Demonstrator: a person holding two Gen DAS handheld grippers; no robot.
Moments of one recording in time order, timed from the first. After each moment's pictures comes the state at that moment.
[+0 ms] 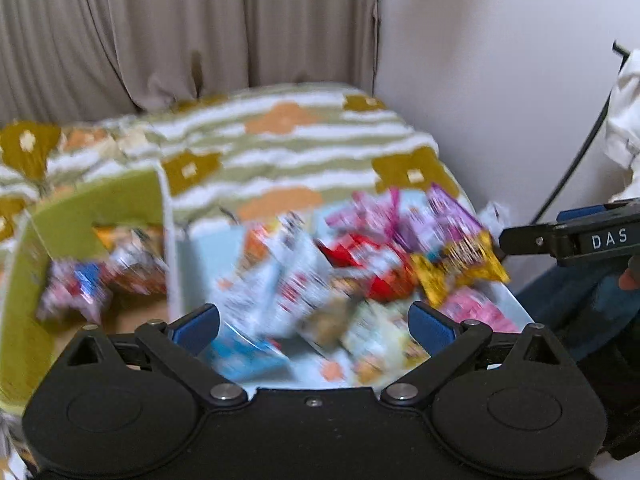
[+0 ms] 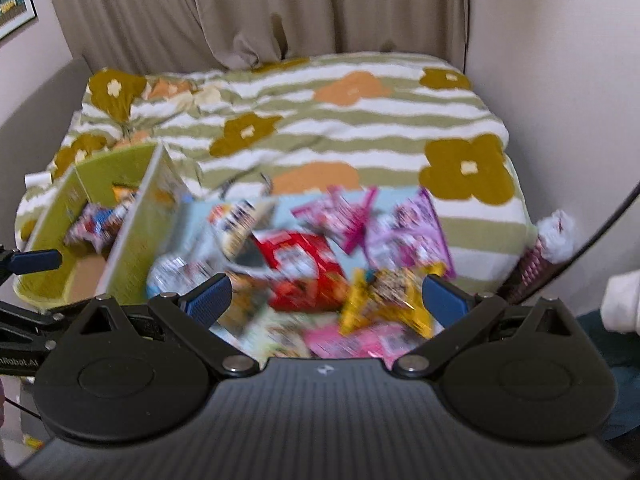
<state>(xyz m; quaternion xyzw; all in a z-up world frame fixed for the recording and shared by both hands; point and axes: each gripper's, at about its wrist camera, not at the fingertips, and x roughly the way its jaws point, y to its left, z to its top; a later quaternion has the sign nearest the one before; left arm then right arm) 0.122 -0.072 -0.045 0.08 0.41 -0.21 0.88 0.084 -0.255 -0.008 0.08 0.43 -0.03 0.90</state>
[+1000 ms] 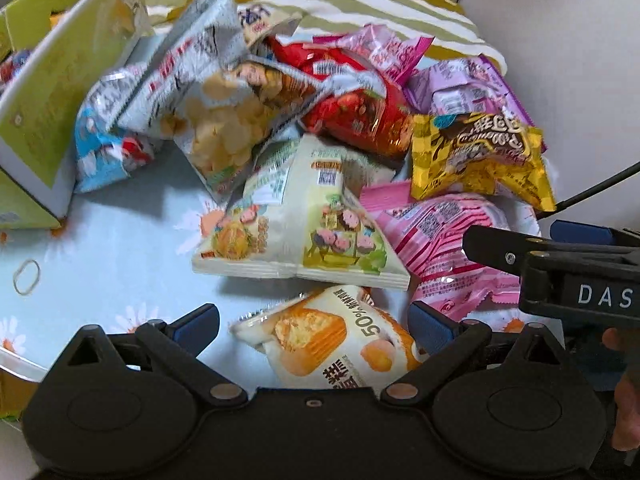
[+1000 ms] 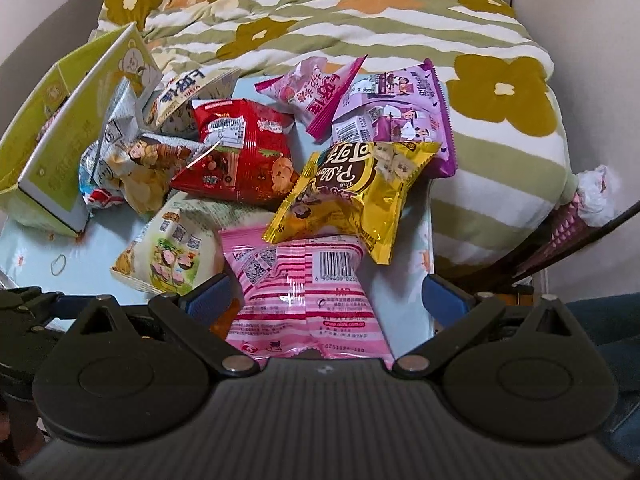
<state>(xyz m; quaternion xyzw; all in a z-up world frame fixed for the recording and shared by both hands) 0.115 -0.171 -0.179 -0.02 0.59 -0.09 0.81 0.104 -0.310 -0.131 0.05 0.51 0.05 0.86</state>
